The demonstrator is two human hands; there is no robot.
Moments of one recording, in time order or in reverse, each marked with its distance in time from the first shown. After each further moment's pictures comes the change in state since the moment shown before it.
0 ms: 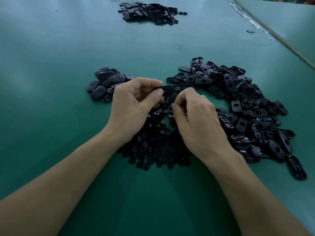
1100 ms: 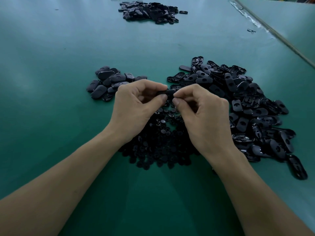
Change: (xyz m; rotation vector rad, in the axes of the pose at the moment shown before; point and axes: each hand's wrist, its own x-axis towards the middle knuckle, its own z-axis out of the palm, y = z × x) left_hand -0.001 -0.001 -0.001 0.109 -0.038 0.033; right_hand 0.002 0.000 -0.006 0.258 0.163 -0.002
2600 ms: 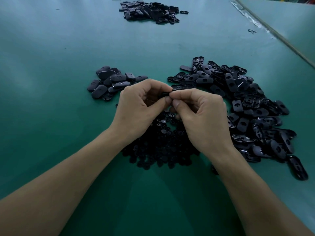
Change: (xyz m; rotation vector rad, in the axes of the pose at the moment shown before) left_hand -0.003 0.008 0.002 0.055 -0.101 0.050; right_hand 0.000 0.001 0.005 0.214 -0.047 0.142
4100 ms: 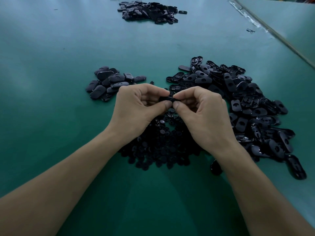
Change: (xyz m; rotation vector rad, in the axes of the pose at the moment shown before) left_hand 0.000 0.000 -0.001 -0.002 0.031 -0.071; right_hand 0.005 -0.001 -0.010 -0.121 -0.040 0.028
